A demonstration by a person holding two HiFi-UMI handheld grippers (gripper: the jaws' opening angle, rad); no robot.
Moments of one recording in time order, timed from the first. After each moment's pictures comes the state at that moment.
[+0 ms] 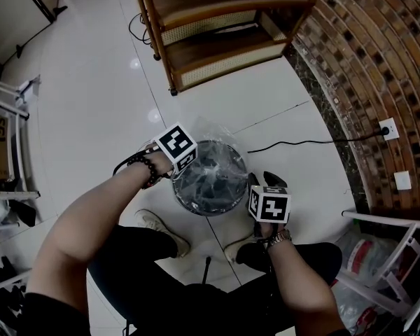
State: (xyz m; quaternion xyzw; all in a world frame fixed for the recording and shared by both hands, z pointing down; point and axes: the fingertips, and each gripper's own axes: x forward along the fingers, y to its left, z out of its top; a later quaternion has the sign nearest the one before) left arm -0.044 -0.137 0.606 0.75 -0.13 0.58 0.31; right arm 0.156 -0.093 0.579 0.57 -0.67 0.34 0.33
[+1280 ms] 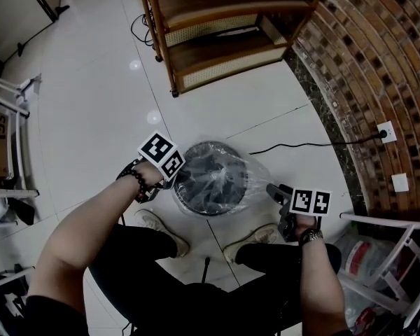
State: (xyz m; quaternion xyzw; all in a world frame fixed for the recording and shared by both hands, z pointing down) left arm -0.061 -0.101 0.605 0.74 -0.14 0.49 0.44; right arm 0.212 -0.059 0.591 0.48 -0.66 0.53 0.21
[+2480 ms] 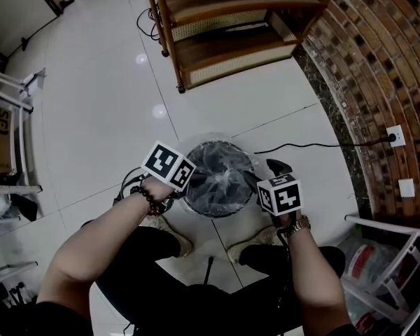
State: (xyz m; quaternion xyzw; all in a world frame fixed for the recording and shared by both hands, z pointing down) left arm -0.035 -0.106 0.585 0.77 -0.21 0.40 0.45; right arm 0.117 -0.123 0.574 0.42 -0.77 0.29 0.38
